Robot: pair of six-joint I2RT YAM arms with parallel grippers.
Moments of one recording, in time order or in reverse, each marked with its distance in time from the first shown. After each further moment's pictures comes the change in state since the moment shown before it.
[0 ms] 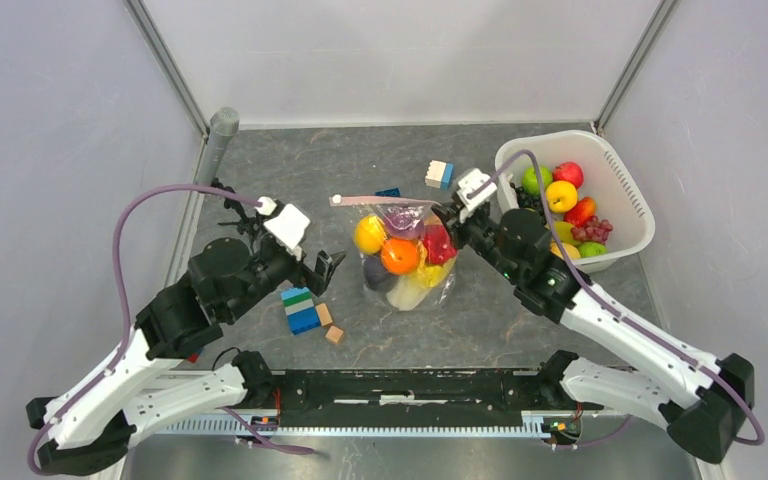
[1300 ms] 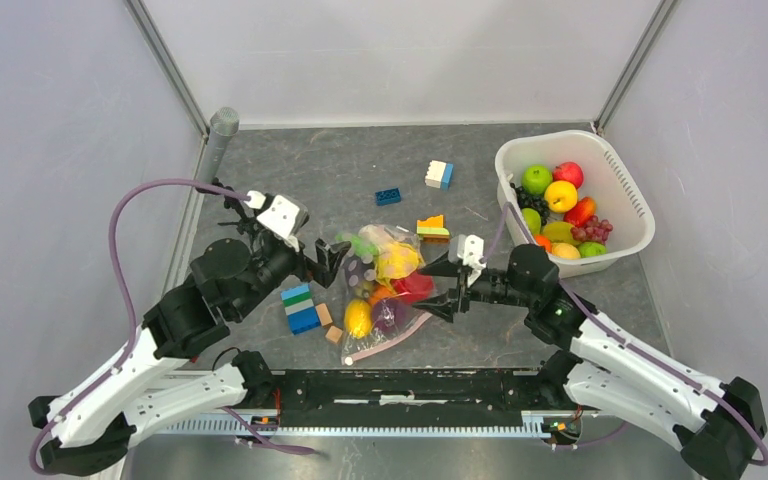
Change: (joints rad) left arm 0.000 -0.021 -0.053 0.127 -0.058 -0.136; right arm 0.005 -0.123 -0.240 0.001 -0.719 -0.004
